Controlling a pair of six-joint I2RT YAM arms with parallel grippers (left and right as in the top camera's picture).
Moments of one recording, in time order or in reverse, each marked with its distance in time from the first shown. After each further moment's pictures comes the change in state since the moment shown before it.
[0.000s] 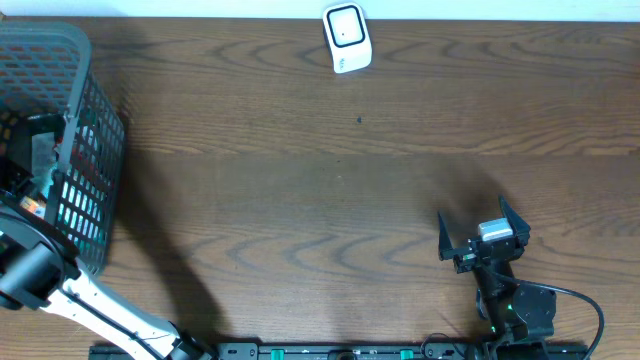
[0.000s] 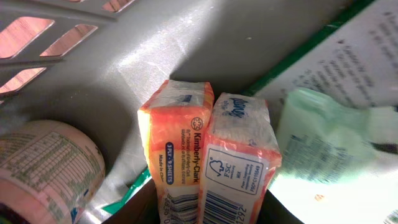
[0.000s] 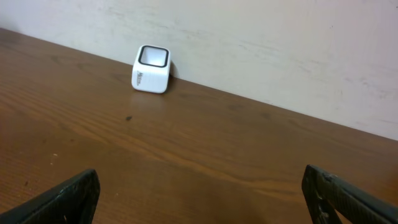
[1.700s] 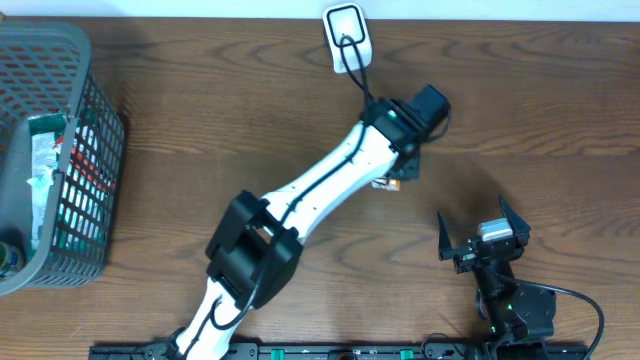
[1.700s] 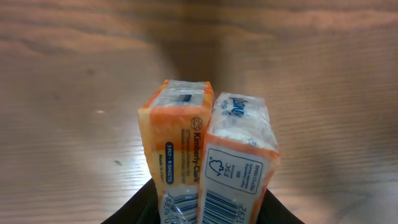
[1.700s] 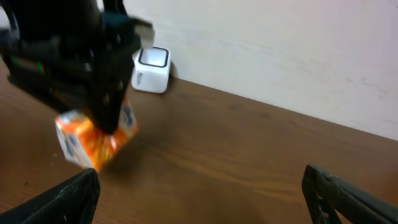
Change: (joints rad) left arm -1.658 -0.040 0.027 0.135 0.005 -0.559; right arm 0.000 0.000 0.000 0.000 0.000 0.000
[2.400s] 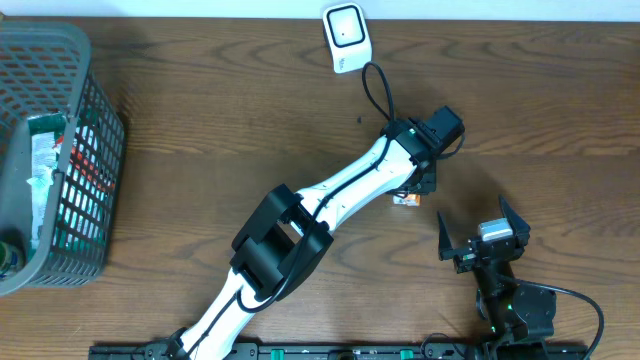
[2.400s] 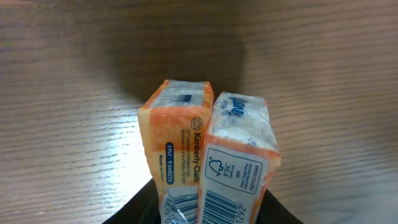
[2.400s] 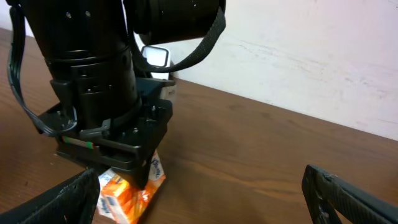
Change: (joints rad) left arm -0.047 0.126 0.000 0.127 0.100 -0.070; right arm 0.000 0.000 0.000 0.000 0.000 0.000
